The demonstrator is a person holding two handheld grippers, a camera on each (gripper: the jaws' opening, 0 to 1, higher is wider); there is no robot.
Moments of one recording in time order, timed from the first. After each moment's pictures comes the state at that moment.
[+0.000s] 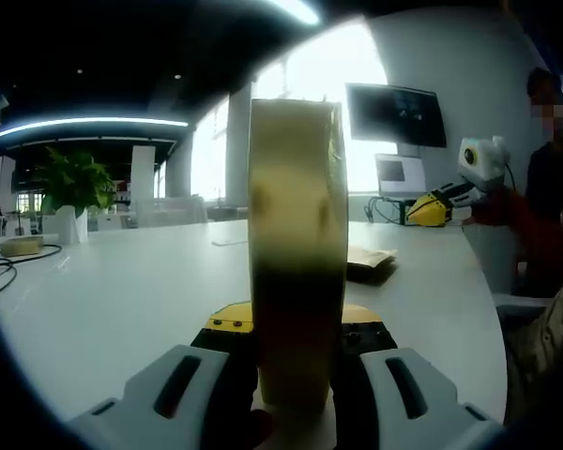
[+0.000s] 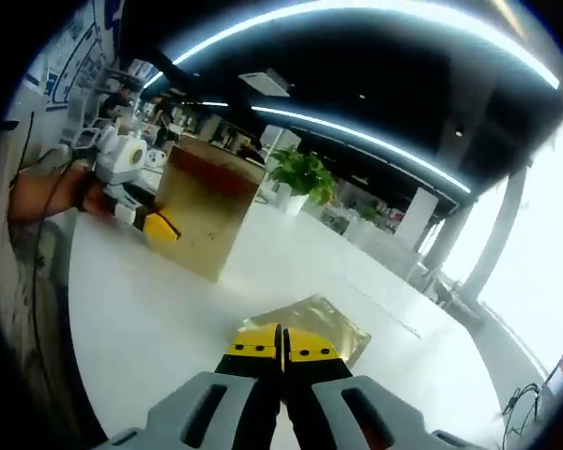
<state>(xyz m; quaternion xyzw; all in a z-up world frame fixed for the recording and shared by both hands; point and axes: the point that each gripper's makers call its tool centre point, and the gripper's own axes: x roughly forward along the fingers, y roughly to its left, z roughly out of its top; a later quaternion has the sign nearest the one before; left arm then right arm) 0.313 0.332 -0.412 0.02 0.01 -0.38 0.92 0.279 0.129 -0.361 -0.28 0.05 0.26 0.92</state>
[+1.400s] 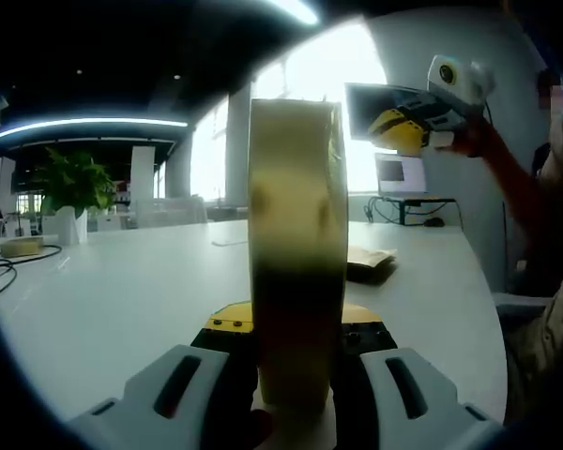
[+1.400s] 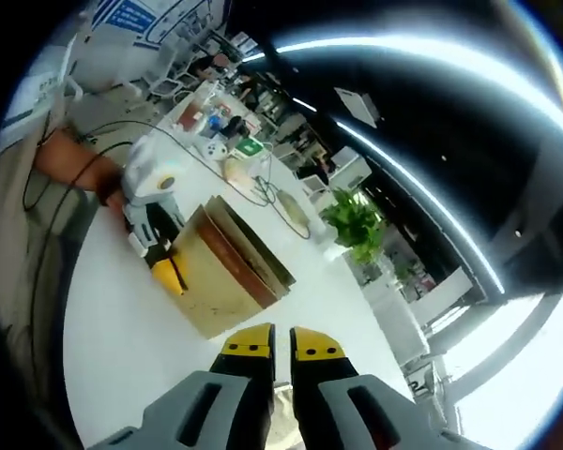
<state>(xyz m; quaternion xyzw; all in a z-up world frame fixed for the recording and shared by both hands) 0.312 0.330 -0.412 0.02 0.01 -0.38 0.92 0.294 0.228 -0.280 -0.45 -0.01 0.37 0.81</state>
